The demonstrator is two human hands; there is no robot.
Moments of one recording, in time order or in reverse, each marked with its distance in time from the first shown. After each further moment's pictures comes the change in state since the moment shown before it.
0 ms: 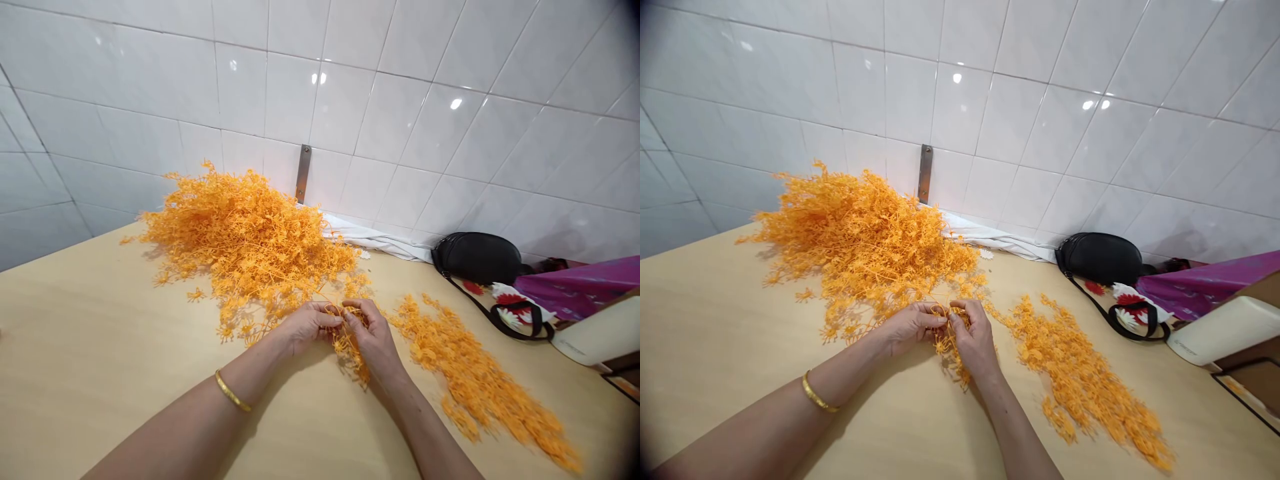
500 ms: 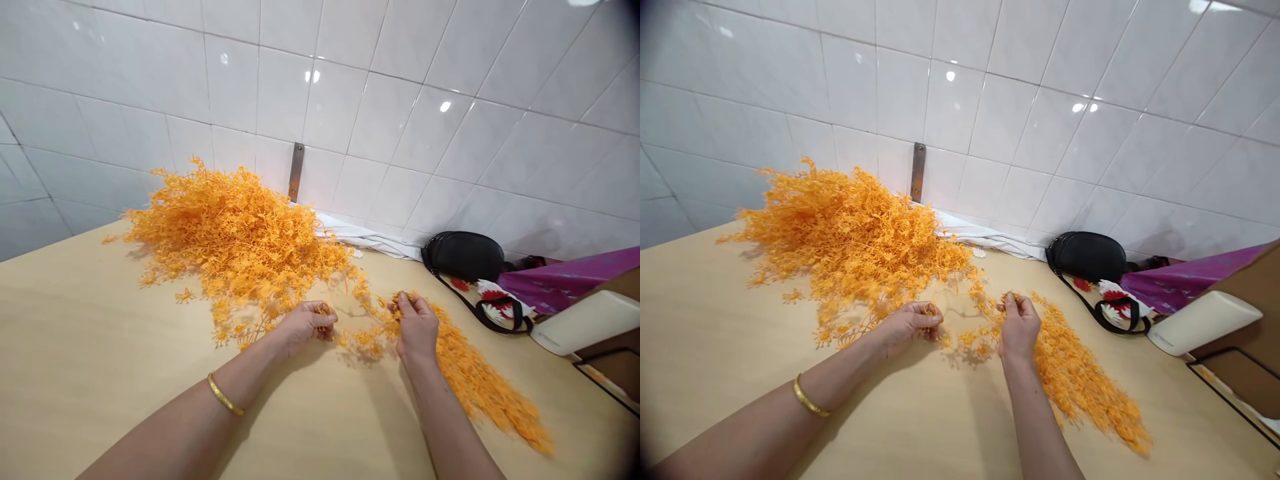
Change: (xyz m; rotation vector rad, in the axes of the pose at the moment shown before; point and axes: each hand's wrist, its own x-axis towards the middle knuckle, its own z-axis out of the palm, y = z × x) left_hand 0.000 -0.004 0.000 0.078 0.054 -0.005; right_hand 0.024 0.029 -0.044 0.373 0.685 0.319
